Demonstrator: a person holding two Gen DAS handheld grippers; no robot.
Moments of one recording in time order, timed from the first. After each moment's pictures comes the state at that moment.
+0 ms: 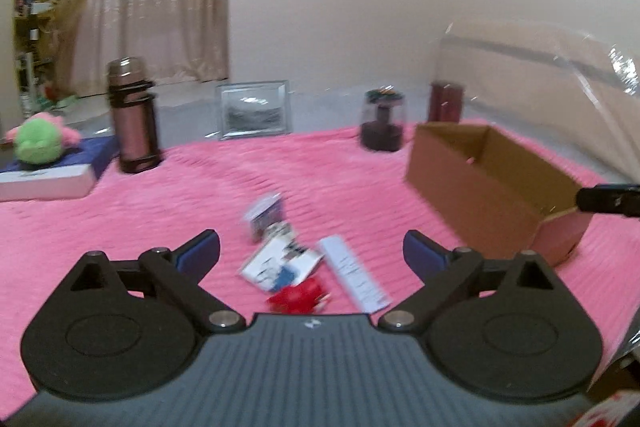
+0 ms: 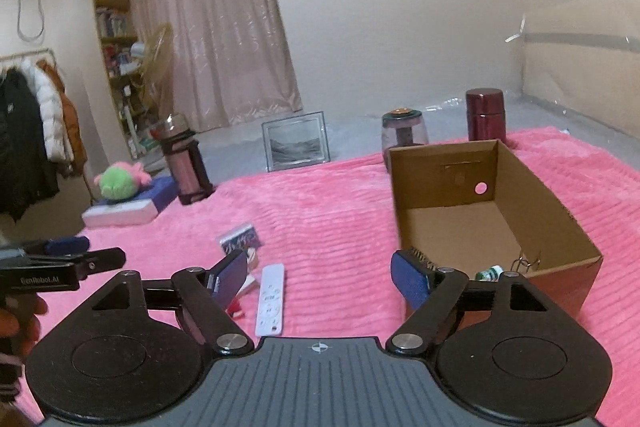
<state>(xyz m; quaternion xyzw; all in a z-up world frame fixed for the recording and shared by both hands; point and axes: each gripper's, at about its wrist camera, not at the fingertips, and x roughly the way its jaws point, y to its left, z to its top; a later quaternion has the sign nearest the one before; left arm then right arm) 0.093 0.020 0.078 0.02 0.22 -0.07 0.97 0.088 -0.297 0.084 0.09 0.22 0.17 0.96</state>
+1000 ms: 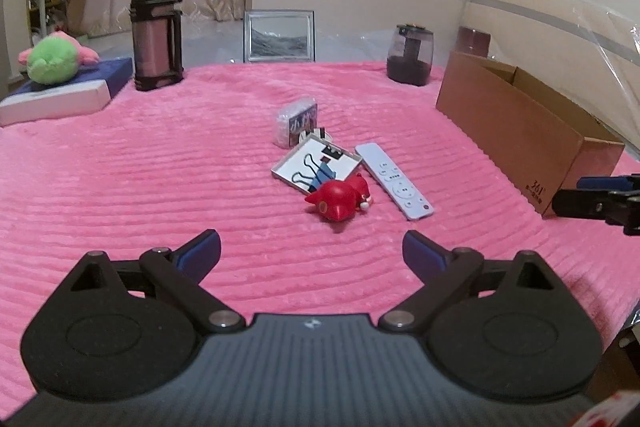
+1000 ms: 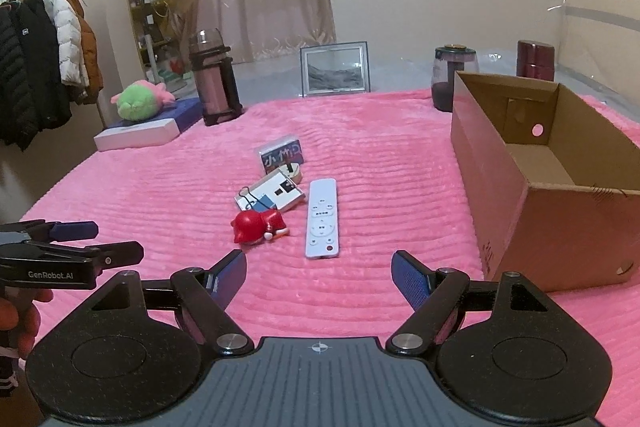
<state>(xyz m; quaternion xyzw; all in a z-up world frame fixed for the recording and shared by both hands) 0.087 0.064 -0.002 -0.01 0.30 -0.06 0.95 0.093 -0.214 0.011 0.05 0.29 0.19 0.94</state>
